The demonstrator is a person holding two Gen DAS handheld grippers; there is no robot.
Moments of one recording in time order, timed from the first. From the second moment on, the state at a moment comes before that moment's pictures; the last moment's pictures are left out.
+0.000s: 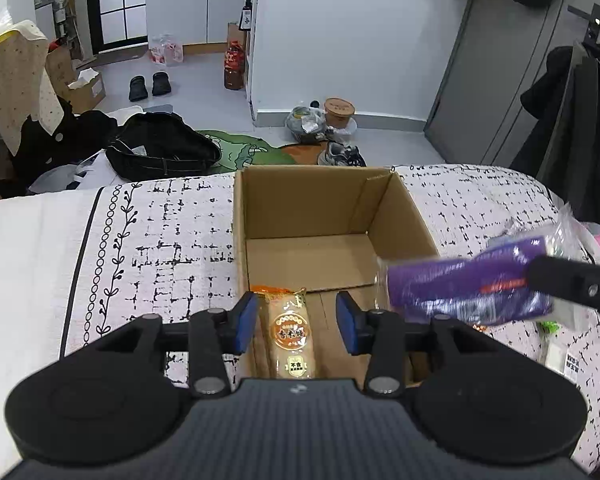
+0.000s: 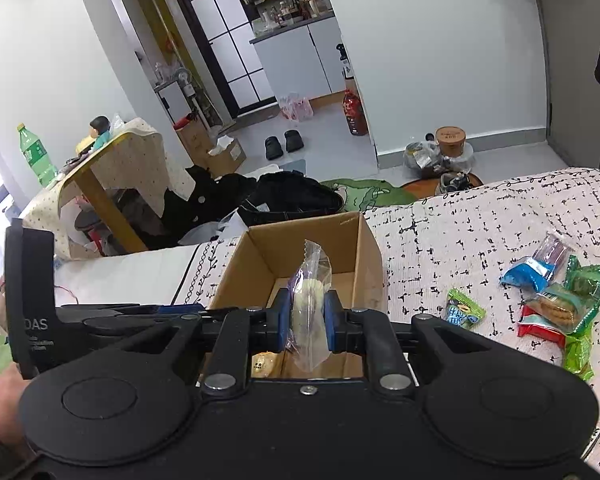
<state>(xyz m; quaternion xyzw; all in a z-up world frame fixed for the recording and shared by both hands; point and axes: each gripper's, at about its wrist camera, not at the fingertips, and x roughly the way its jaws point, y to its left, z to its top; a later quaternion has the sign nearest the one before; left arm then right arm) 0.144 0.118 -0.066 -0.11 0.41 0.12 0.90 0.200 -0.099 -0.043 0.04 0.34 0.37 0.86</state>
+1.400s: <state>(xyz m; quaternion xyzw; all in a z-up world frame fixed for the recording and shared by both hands) 0.133 0.064 -0.040 -0.10 0.38 0.05 0.92 0.204 -0.185 -0.055 0.06 0.37 0.29 0.88</state>
